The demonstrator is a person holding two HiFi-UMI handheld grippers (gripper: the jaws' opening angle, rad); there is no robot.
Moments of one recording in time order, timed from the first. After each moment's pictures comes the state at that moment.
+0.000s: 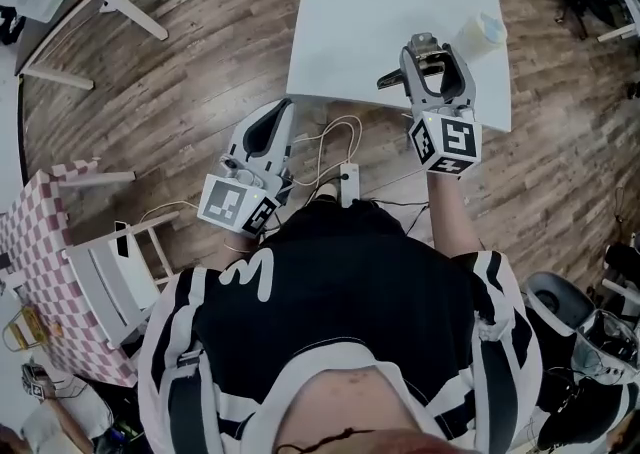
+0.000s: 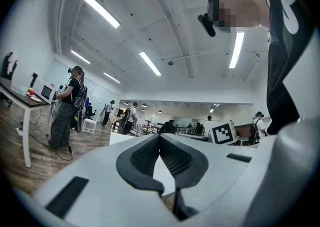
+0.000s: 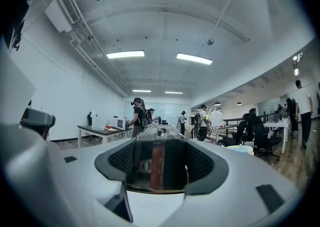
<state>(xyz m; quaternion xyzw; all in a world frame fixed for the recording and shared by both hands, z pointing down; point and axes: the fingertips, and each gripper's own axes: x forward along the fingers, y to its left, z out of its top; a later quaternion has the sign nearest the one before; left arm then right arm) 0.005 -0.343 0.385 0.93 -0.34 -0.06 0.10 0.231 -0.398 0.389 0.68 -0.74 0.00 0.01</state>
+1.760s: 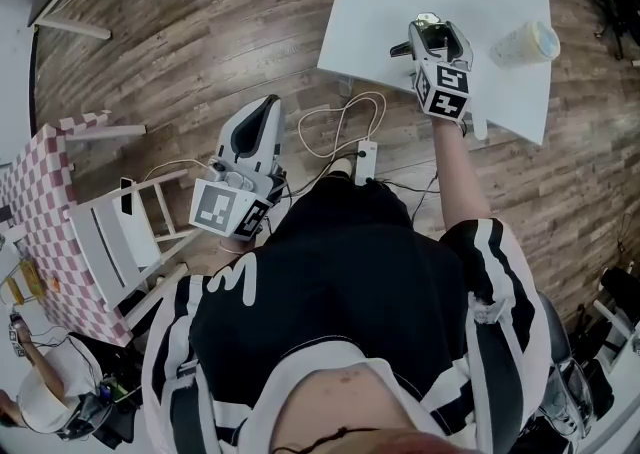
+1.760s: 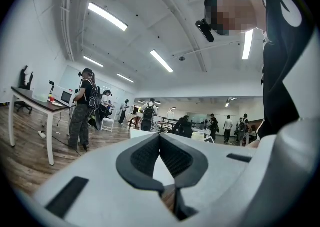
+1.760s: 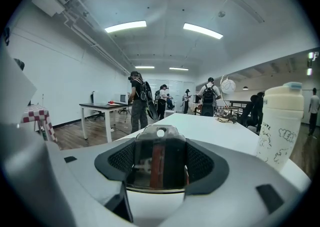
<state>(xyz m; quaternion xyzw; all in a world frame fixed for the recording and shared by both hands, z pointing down) -0.065 -0.338 0.405 0.90 -0.42 -0.03 0.10 0.209 -0.493 0.536 0.65 -0.74 0.08 0.12</state>
